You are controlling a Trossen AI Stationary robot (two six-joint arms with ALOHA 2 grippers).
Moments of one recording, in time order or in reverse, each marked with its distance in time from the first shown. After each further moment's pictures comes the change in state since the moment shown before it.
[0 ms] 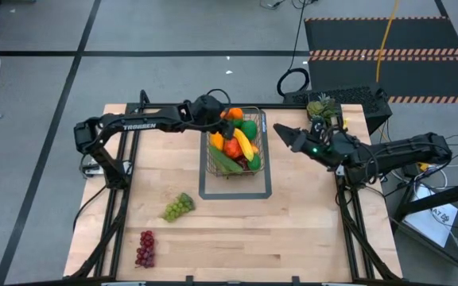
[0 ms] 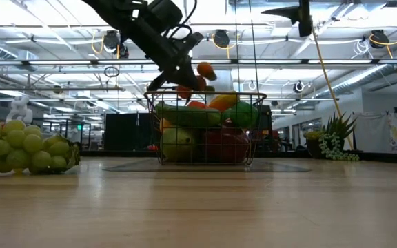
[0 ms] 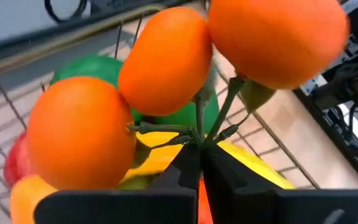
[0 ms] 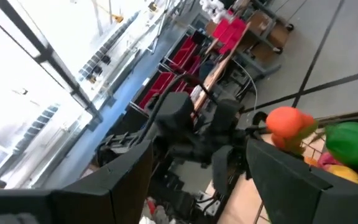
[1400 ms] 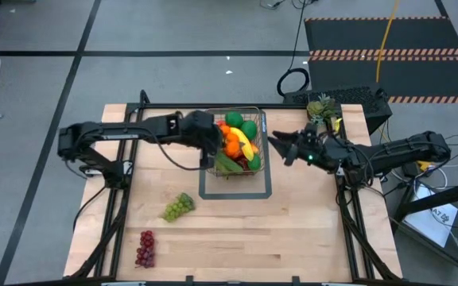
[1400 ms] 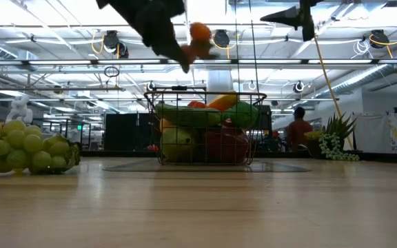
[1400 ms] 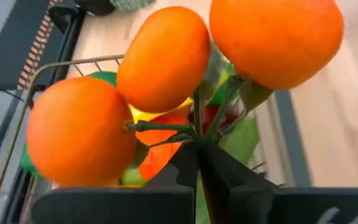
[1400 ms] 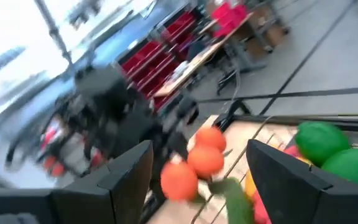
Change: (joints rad) left arm -0.183 -0.178 0.001 -0.233 -0.013 0.839; right arm 0.039 0.016 0.000 -0.105 -0.042 -0.209
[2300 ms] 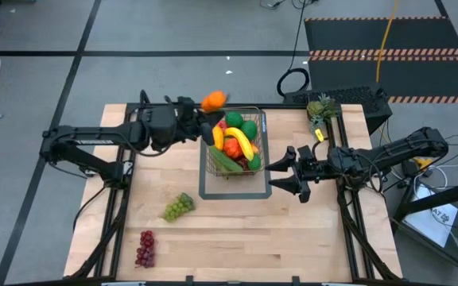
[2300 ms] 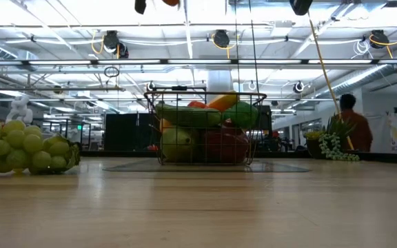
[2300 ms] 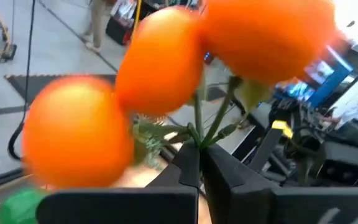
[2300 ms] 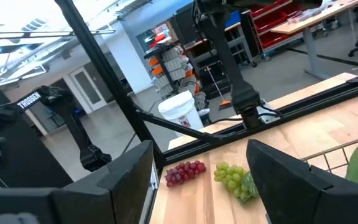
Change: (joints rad) left arm -0.145 -0.184 -0.002 0.457 -0.473 -0.786; right arm 0.129 0.000 0.000 0.032 -0.458 -0.239
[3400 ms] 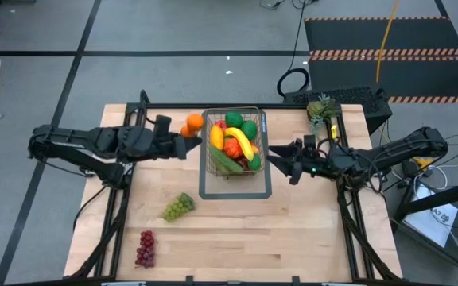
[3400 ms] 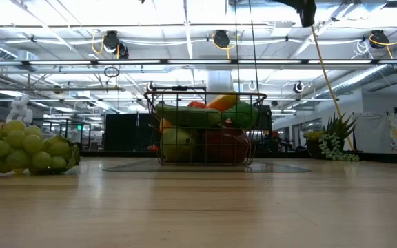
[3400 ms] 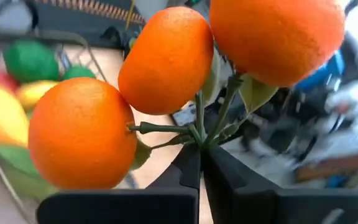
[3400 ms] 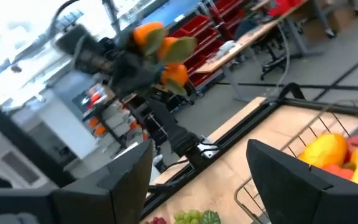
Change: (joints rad) left arm -0.214 -0.186 0.001 -0.442 -0.049 -0.514; right arm 0.008 0.013 0.000 0.035 0.392 0.163
